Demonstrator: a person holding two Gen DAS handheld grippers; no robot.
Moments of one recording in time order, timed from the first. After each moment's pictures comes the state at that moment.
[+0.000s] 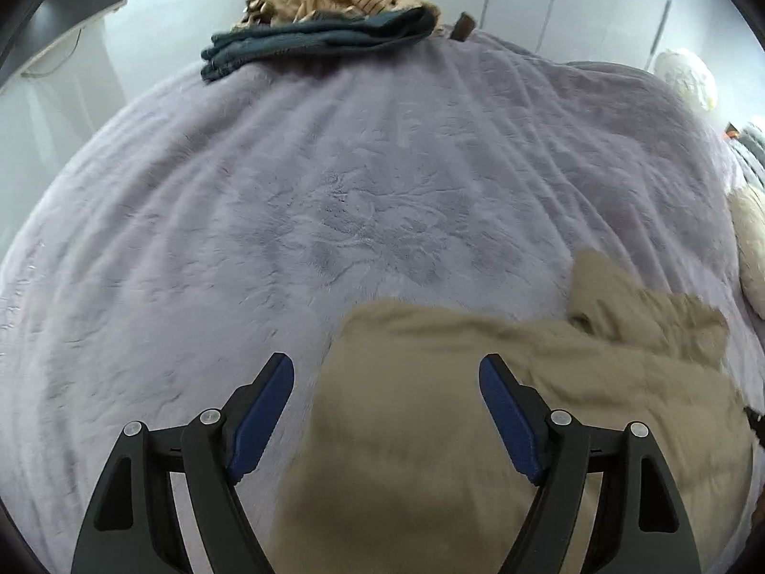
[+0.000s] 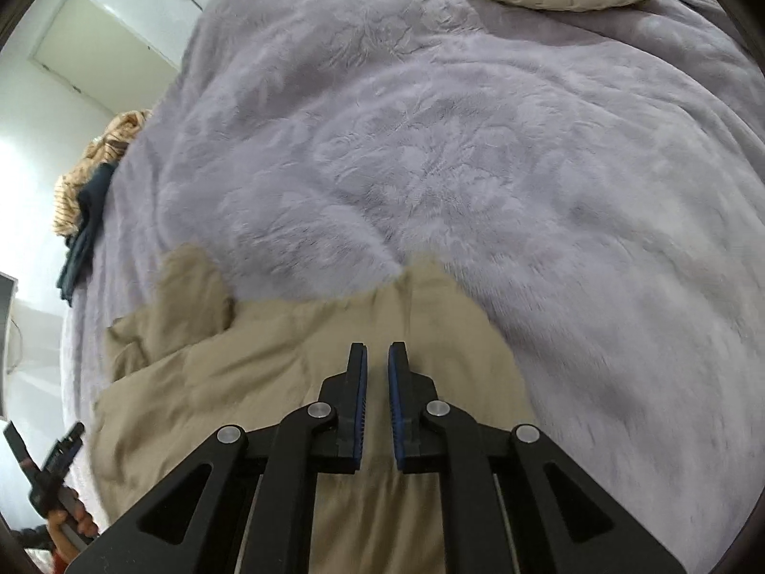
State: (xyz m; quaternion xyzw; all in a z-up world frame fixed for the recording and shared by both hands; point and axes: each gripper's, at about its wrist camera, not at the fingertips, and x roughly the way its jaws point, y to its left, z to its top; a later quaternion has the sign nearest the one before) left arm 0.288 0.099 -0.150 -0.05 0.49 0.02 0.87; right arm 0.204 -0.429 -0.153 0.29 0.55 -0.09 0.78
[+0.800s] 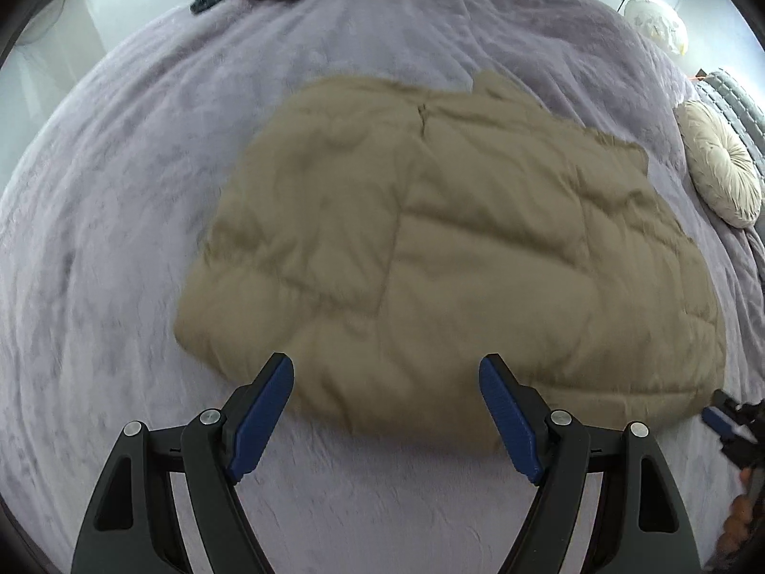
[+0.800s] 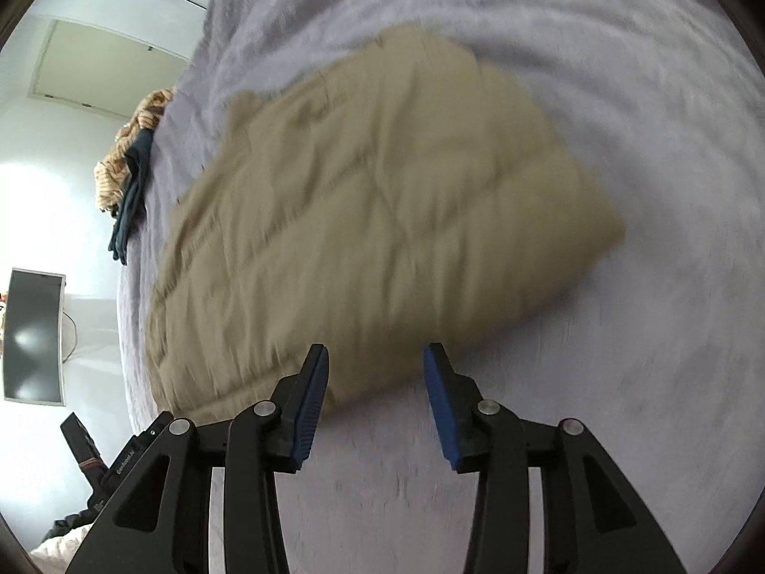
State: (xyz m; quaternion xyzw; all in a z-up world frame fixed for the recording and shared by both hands) left arm 0.116 0.058 -0.160 -0.07 0.57 -0.03 0.82; right arm 0.029 -0.355 -0.138 0.38 0.58 -0.06 0.72
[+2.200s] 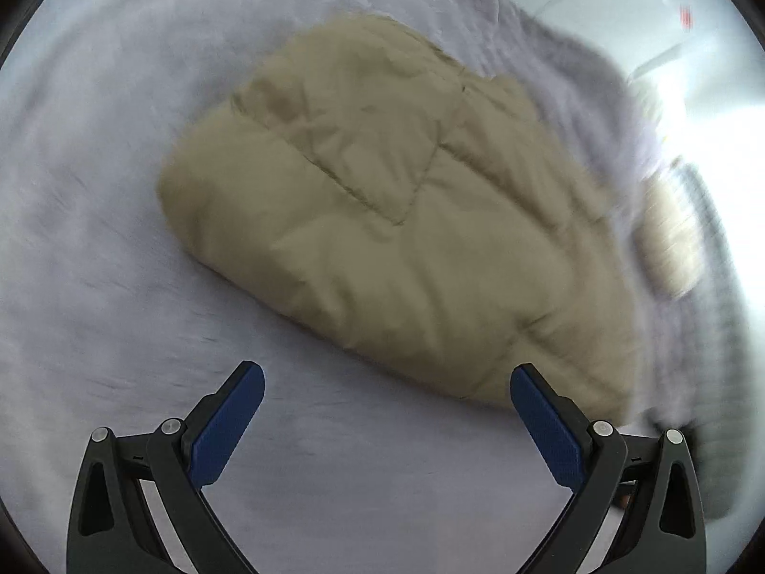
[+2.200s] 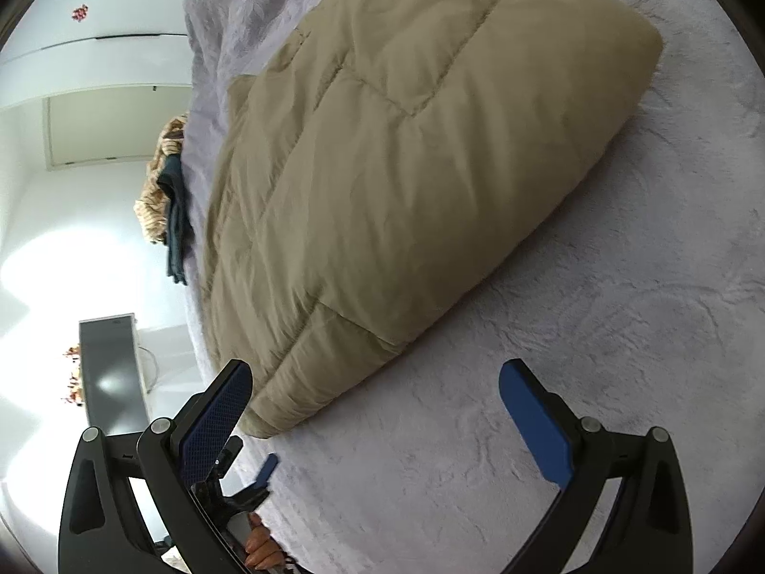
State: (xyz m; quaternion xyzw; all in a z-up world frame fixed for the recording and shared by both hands) left arm 0.080 0.112 -0.195 -0.29 0.57 -0.09 0.76; right arm 0.017 -0.337 -0.188 0.53 0.53 0.00 0.66
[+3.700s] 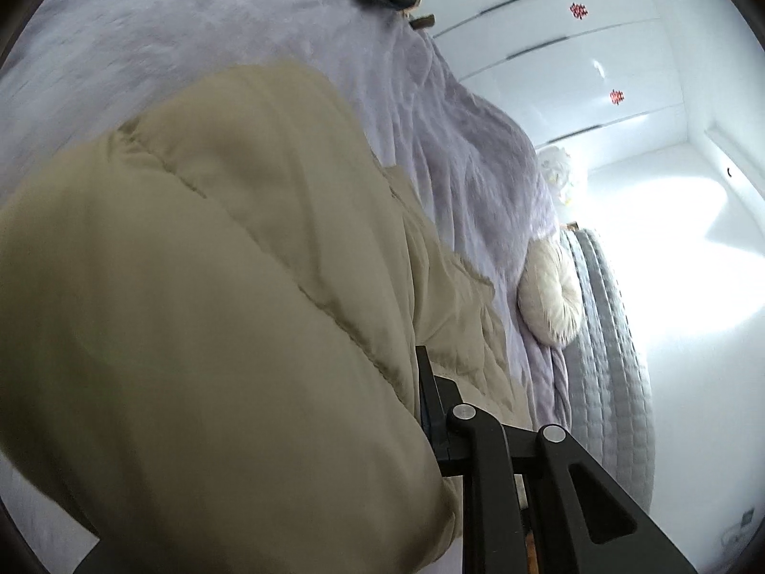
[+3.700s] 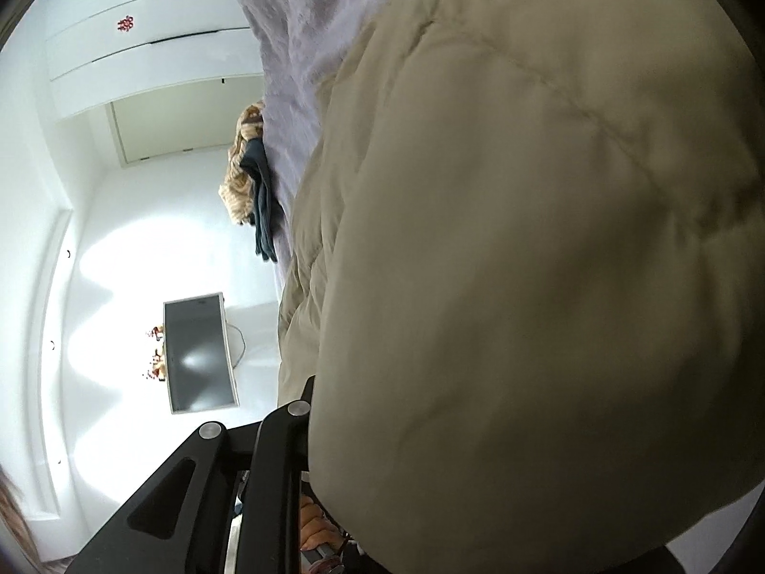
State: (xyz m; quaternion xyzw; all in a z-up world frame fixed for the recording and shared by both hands) left arm 0.057 0.139 -0.166 -0.41 0.47 -0.19 0.76; right arm -0.019 -0.322 -0.184 0.60 0.48 0.11 0.63
